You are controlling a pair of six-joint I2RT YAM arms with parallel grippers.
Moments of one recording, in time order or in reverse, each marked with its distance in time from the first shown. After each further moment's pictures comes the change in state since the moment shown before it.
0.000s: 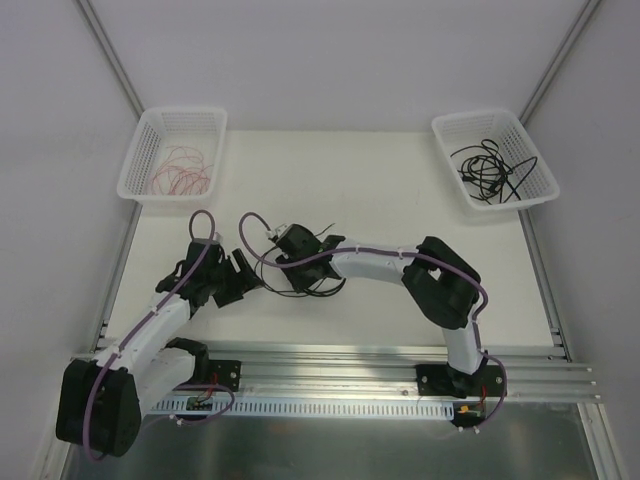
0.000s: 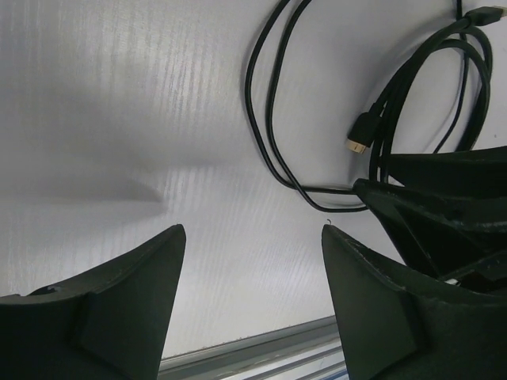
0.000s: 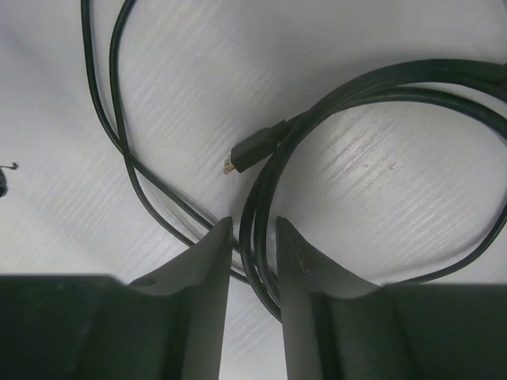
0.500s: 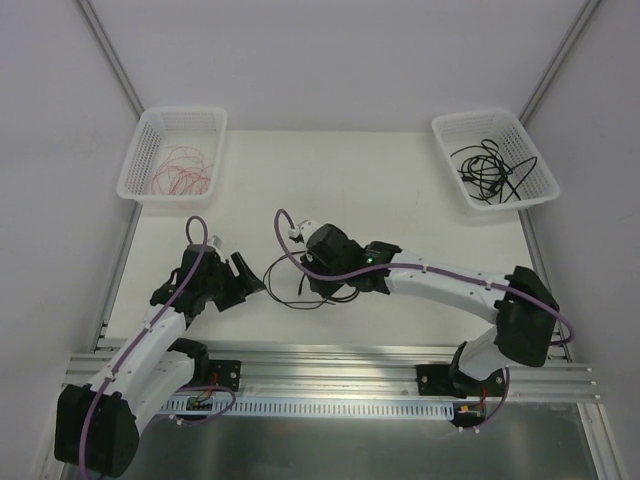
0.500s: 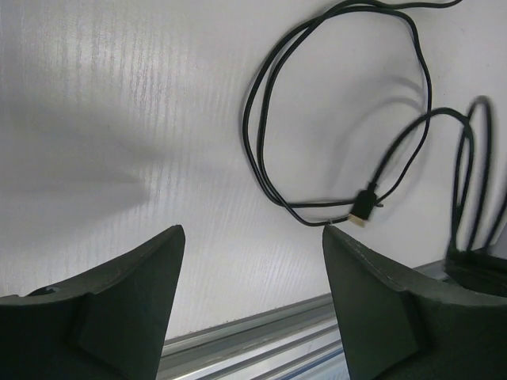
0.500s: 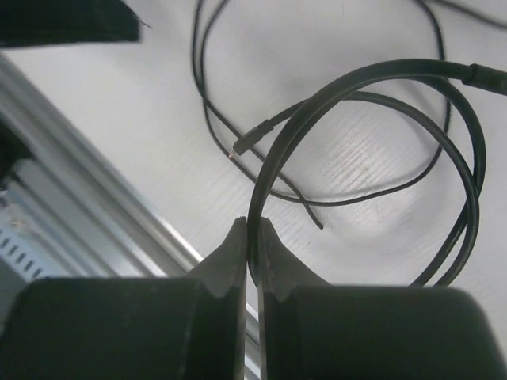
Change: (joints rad) left arm 0.000 -0.146 -0.043 -0.031 0.055 -0.027; right arm 0.050 -0.386 -0.231 -0.063 0.000 0.016
